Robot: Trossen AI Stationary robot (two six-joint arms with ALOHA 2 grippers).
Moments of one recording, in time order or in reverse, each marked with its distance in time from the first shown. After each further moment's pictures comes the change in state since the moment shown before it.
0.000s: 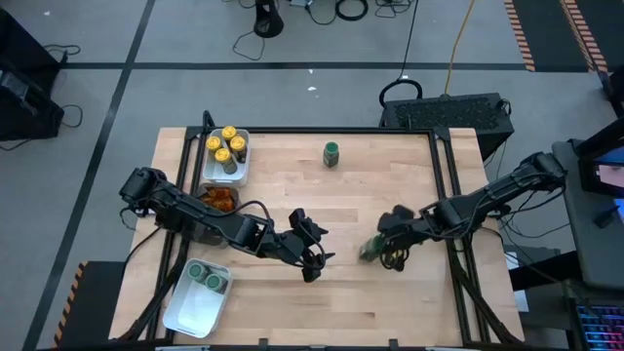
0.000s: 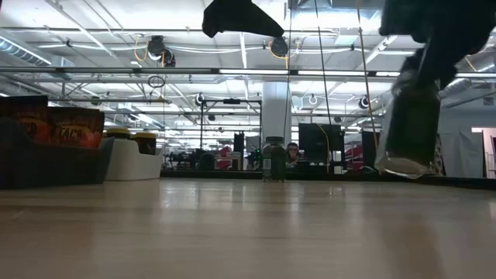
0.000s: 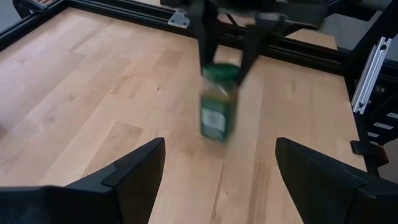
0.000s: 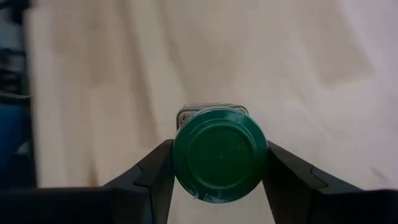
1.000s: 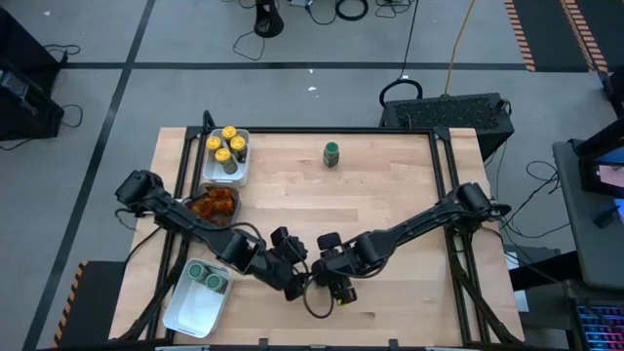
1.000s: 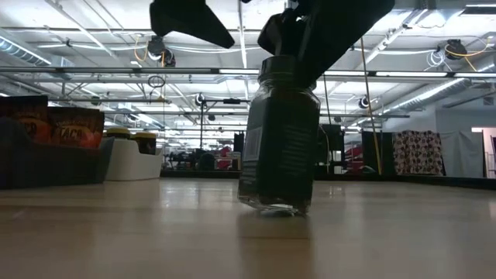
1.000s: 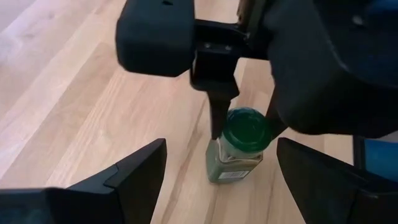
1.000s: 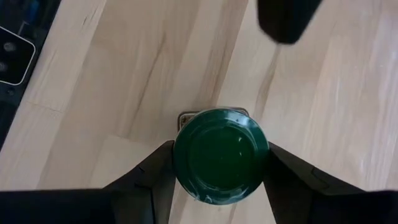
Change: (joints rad) left arm -0.129 -0.013 0.000 -0.262 0.008 -0.240; right arm -0.009 0.785 0.762 -0.095 -0.086 -0.641
